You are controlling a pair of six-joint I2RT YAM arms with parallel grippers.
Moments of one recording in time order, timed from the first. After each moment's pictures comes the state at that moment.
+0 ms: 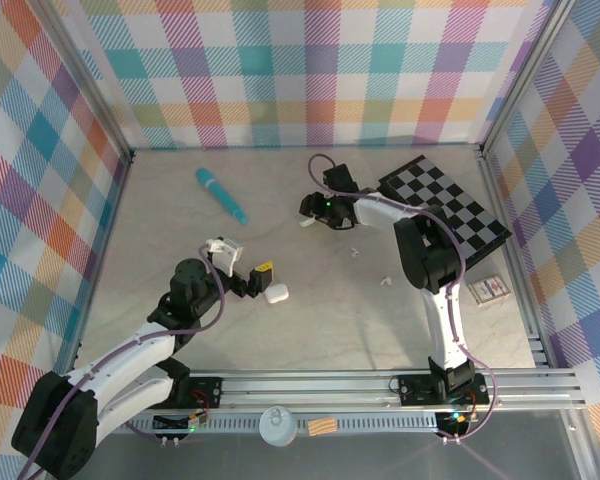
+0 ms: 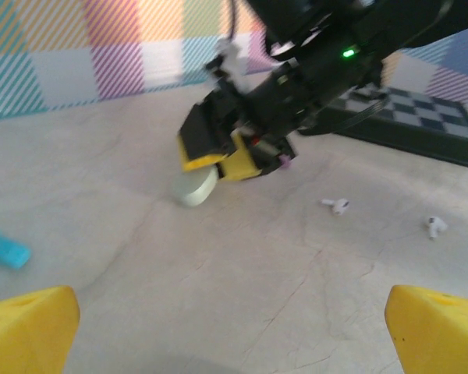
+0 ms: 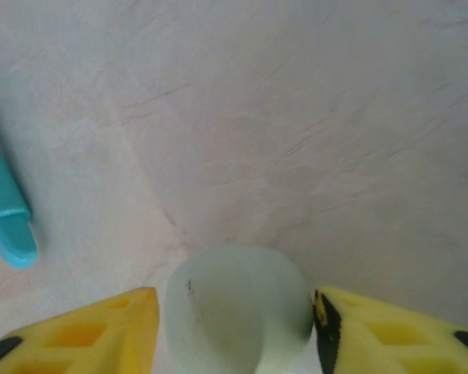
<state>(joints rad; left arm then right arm) -0.47 0.89 0.29 0.37 0.17 -0.08 0.48 2.19 1.58 -0.26 -0.26 0.72</state>
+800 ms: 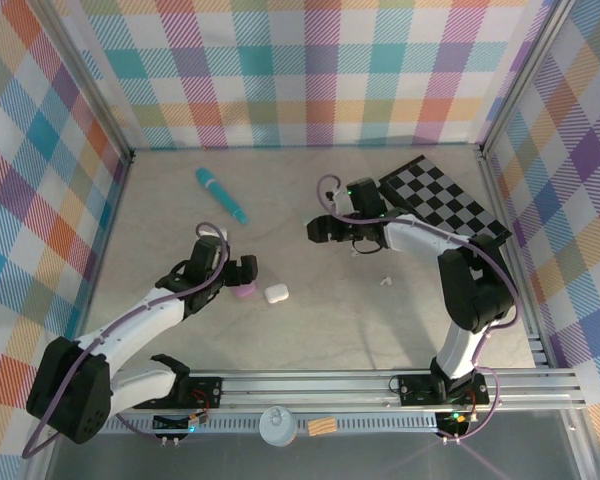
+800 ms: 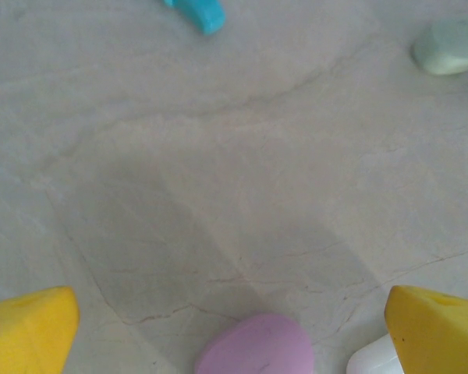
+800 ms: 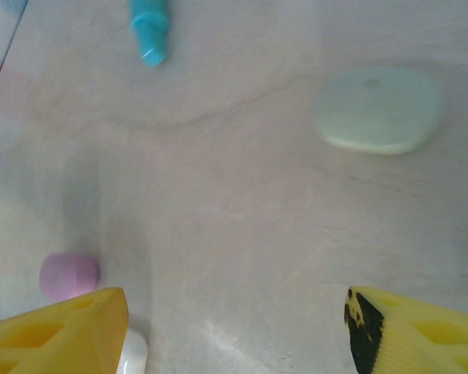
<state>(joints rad) -0.44 1.13 0.57 -0.26 -0.16 -0.44 0.51 1.76 1.15 -0.20 -0.47 0.26</state>
